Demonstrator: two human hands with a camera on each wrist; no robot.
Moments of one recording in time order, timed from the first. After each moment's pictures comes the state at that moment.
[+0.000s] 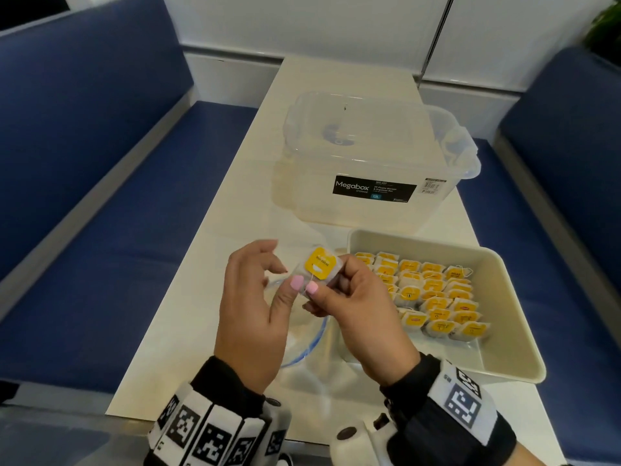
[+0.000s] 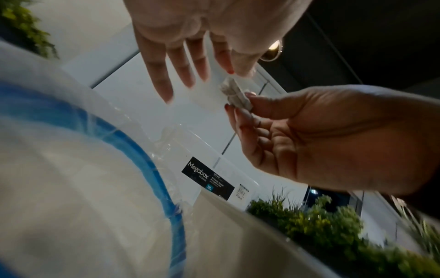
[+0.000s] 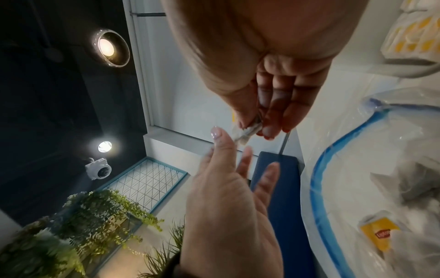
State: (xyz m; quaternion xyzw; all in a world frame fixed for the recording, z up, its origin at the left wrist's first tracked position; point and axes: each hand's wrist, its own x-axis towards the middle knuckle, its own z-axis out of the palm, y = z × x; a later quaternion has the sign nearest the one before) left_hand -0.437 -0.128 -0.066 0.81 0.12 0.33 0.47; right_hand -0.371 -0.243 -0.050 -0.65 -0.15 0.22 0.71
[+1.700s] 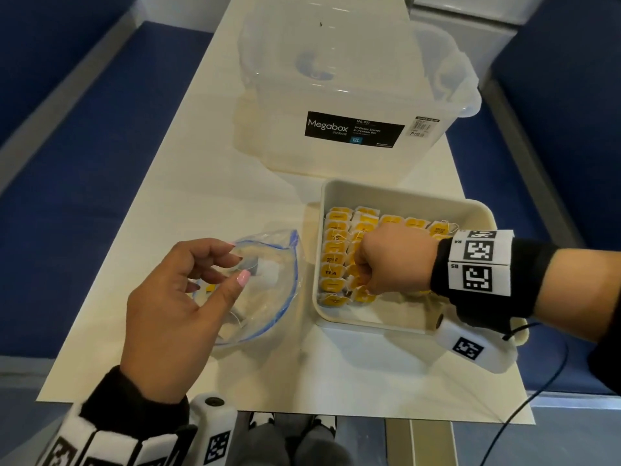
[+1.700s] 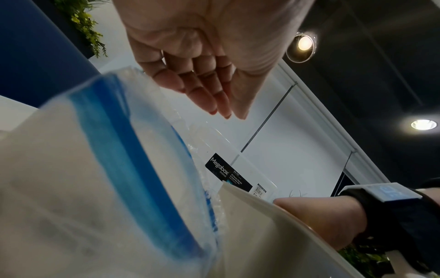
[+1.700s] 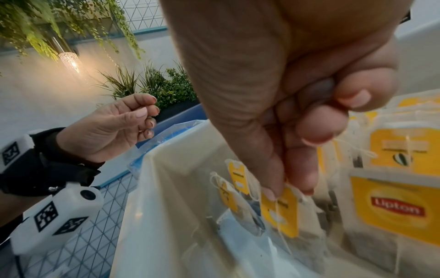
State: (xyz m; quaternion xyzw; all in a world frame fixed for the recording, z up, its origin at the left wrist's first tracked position) left_hand -0.455 -0.118 -0.079 0.83 0.19 0.22 0.48; right_hand -0.274 -0.295 -0.059 -0.87 -0.41 0.26 -0.12
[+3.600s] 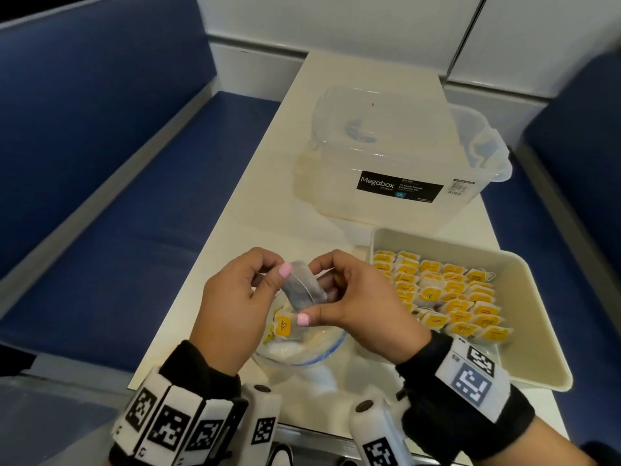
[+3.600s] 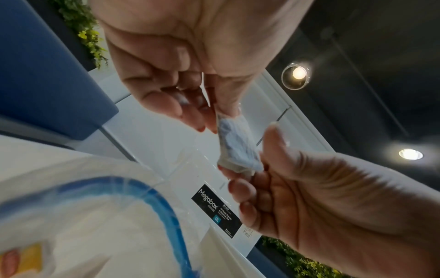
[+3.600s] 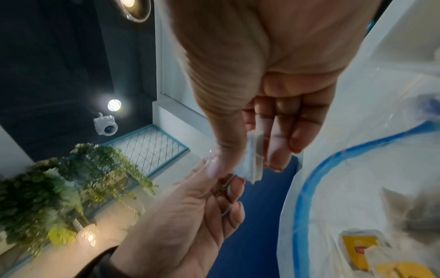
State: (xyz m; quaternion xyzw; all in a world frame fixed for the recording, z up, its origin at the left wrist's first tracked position) left_hand -0.459 -0.090 -0.061 0.83 0.19 0.23 0.48; right_hand -0.366 -0.230 -0.046 -0.75 -0.27 0.29 0.52
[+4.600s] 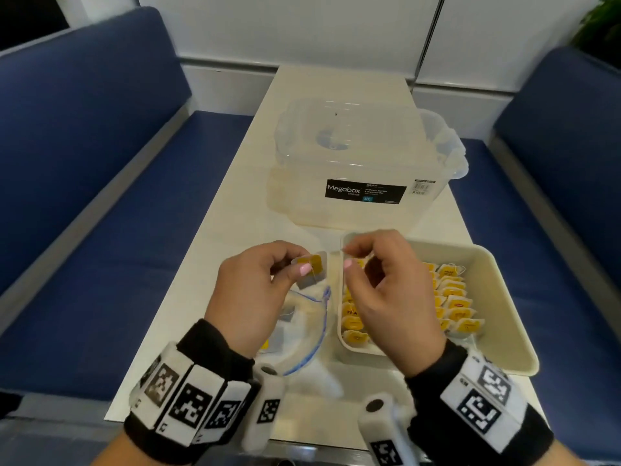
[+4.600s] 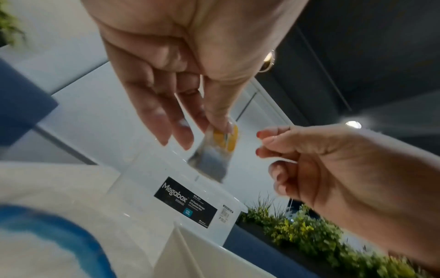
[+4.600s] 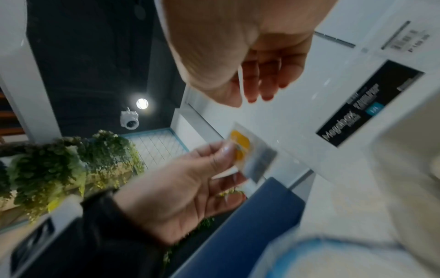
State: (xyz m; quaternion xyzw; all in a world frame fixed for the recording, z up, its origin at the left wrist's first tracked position) left_hand -0.419 -0.124 -0.022 0.85 0.14 0.17 0.49; right_hand -0.356 -0.273 -0.026 -0.81 -0.29 -0.14 0.48
